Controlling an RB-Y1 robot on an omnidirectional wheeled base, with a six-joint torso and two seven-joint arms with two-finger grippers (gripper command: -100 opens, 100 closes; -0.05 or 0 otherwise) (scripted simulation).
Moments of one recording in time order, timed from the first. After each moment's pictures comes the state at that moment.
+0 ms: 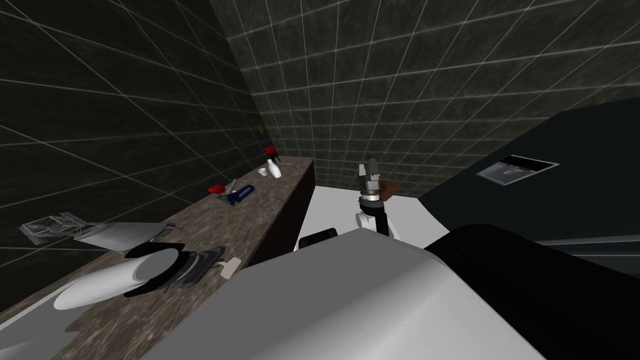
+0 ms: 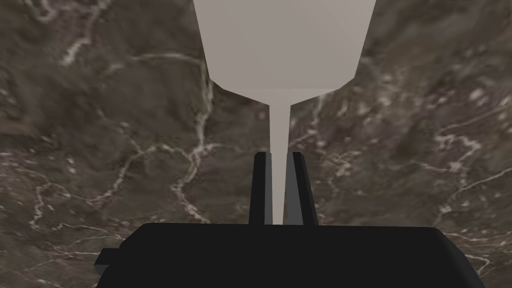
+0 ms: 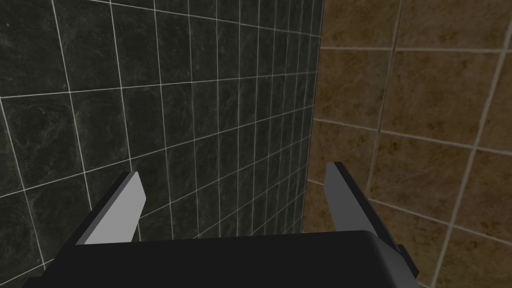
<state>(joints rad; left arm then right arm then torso) 0.39 1.11 0.16 -1.66 1.08 1.33 -0.56 0.55 0.02 -0.05 -2.35 0.09 -0.59 0.13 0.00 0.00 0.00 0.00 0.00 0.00</state>
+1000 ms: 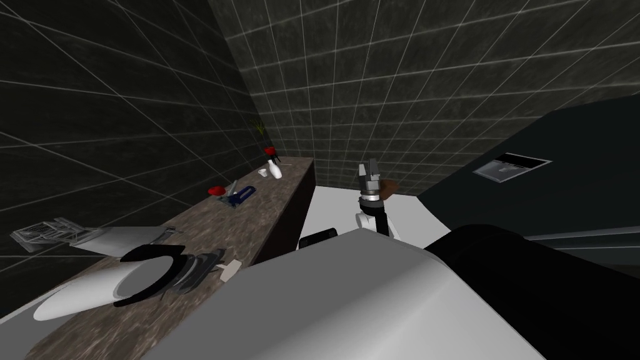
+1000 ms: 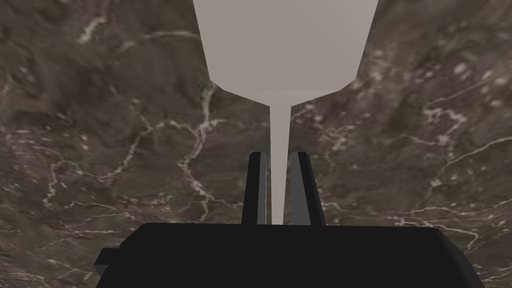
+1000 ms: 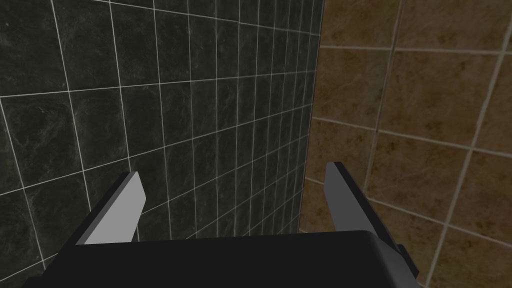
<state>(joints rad) 0.54 1.21 0.16 -1.84 1.12 1.26 -0.40 0.55 0.02 -0.05 -2.35 0.09 -0.59 0.13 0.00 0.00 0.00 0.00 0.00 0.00</state>
